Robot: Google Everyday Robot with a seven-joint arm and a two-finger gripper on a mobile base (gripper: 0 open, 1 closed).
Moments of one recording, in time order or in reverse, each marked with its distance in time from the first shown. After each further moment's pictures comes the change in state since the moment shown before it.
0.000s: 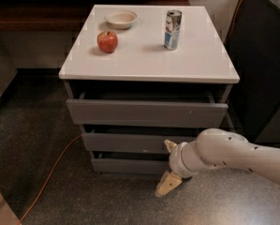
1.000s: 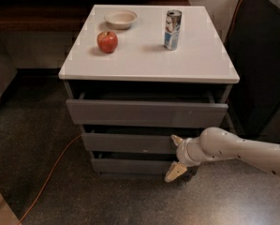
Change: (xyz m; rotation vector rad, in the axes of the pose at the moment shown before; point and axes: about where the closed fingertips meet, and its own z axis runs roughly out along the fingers) arm 0.074 -0.084 0.079 0.052 -0.015 -0.055
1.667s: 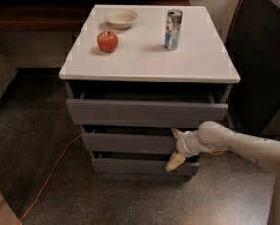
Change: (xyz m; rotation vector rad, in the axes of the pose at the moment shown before) arm 0.028 -0.059 0.044 0.032 -0.014 -0.041
